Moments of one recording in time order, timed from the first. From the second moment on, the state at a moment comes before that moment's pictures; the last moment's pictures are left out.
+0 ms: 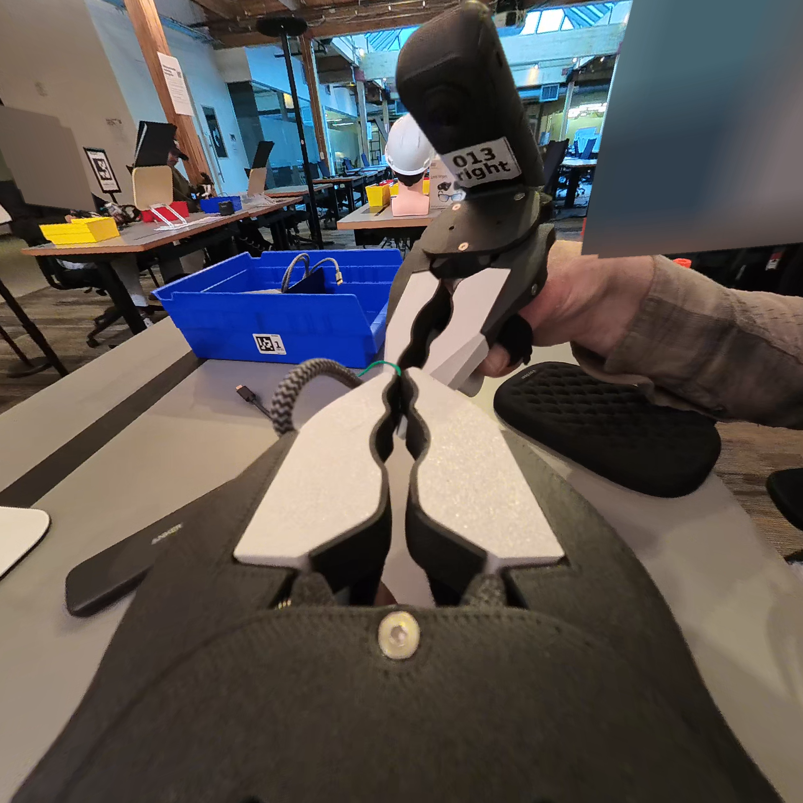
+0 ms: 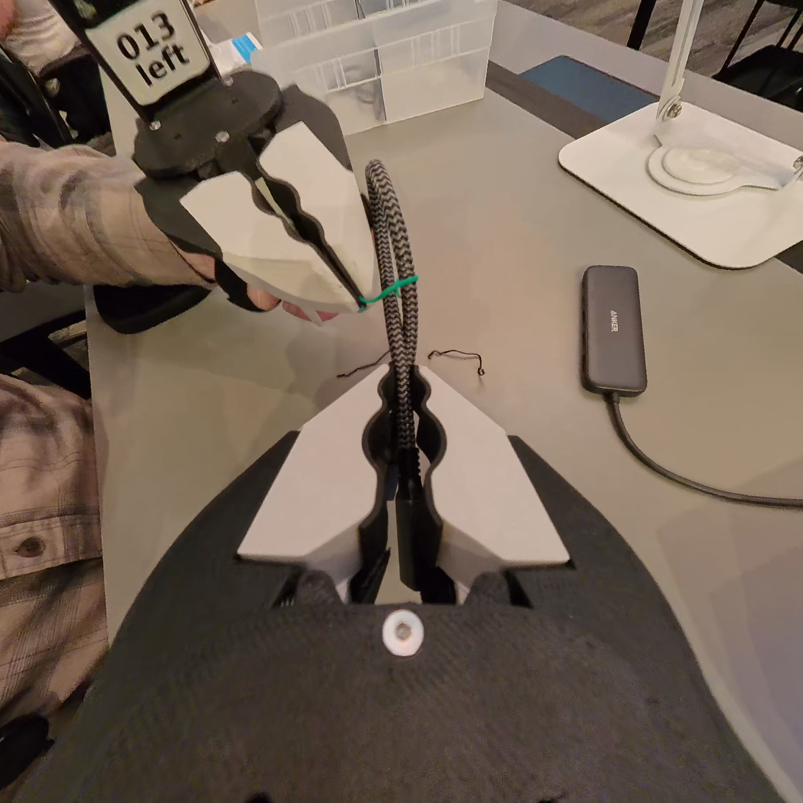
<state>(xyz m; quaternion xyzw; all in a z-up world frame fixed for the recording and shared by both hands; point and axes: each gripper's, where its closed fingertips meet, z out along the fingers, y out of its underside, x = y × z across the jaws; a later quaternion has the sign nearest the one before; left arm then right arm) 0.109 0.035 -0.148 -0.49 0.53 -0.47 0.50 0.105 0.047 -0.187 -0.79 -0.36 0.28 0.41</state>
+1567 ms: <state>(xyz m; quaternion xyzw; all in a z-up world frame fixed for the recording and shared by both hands) 0.106 0.044 -0.164 -0.56 0.48 -0.47 0.49 0.110 0.047 -0.161 -0.76 -0.37 0.31 0.43</state>
